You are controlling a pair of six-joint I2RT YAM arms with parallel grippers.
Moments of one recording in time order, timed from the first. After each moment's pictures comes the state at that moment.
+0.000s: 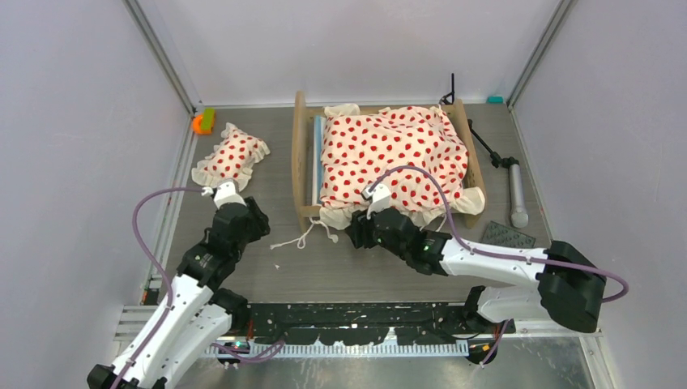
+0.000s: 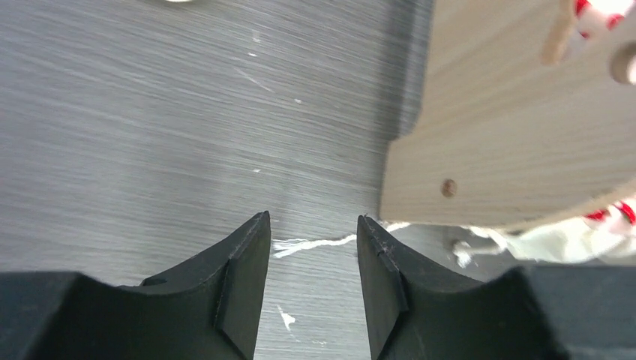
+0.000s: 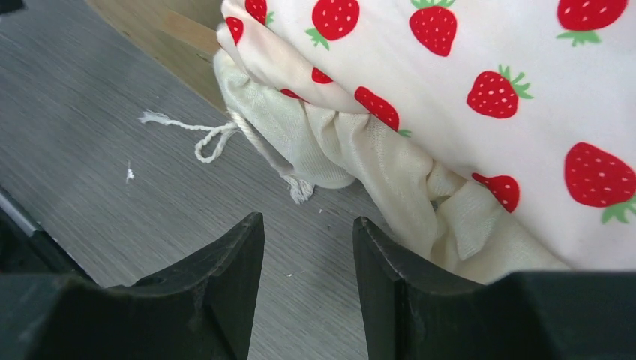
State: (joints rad) left arm -0.42 0.61 0.57 -0.57 -0.41 -0.59; right arm 1.03 1.26 0.62 0.16 0.29 0.42
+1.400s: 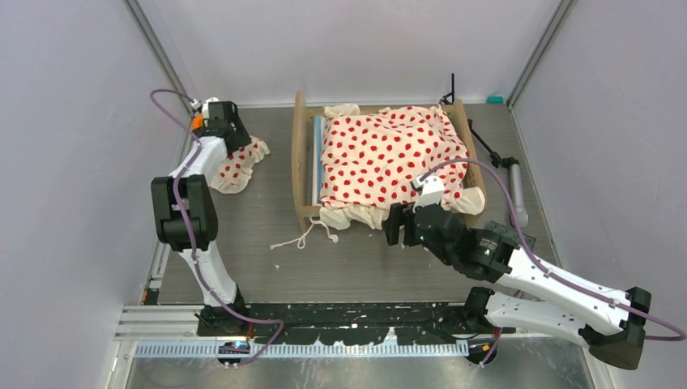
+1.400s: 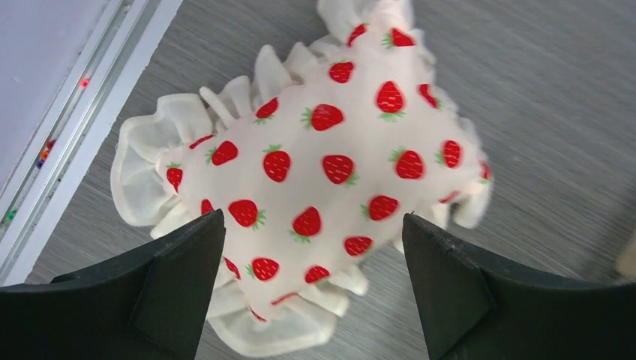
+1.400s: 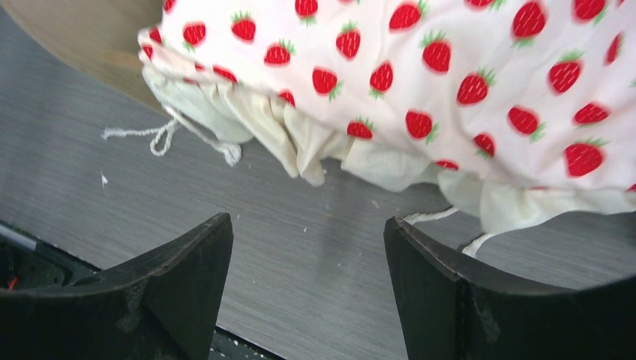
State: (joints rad) left arm 0.03 1.86 1.46 -0.34 -0.35 -0.36; right arm 1.02 0.81 0.76 -0.52 0.45 0.57
